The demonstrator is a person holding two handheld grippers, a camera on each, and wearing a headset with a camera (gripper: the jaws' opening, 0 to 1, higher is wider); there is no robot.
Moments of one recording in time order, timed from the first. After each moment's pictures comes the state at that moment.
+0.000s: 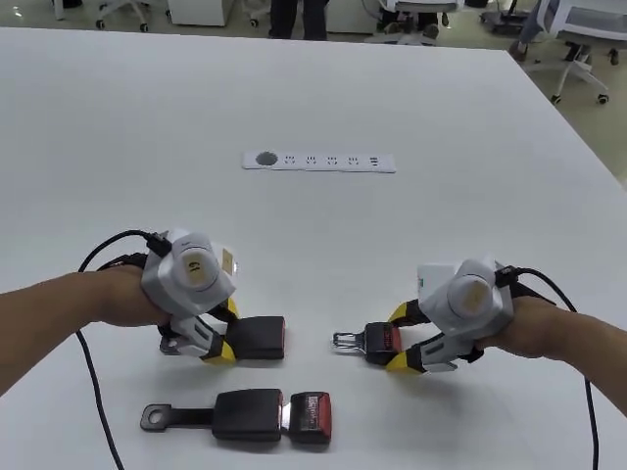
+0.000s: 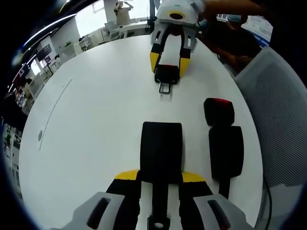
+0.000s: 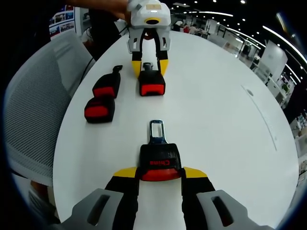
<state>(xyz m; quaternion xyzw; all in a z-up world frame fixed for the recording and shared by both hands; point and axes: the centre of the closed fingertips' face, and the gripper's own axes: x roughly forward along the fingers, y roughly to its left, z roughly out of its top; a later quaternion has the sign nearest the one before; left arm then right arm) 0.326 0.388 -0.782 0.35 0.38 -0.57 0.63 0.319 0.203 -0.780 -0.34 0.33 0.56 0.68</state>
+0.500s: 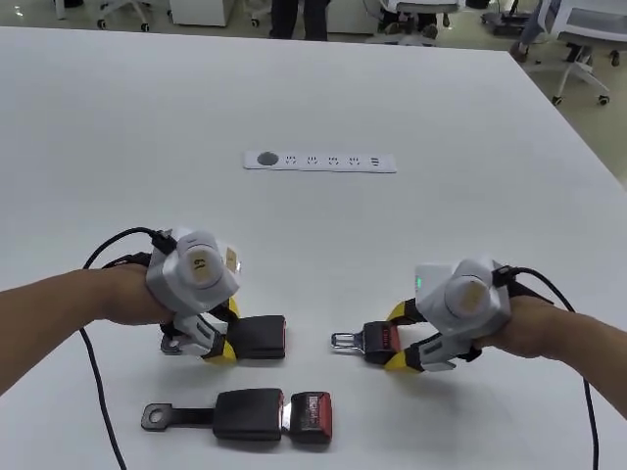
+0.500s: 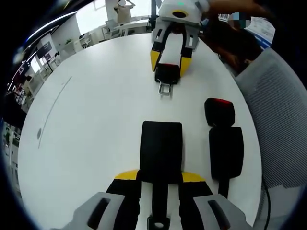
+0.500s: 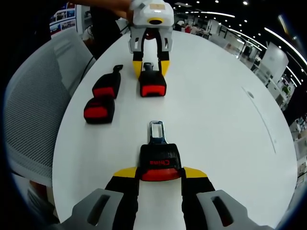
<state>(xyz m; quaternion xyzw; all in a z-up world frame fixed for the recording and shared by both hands) 0.325 0.388 -0.782 0.35 0.39 -0.57 0.63 0.320 0.207 -0.777 -0.34 0.33 0.56 0.68</state>
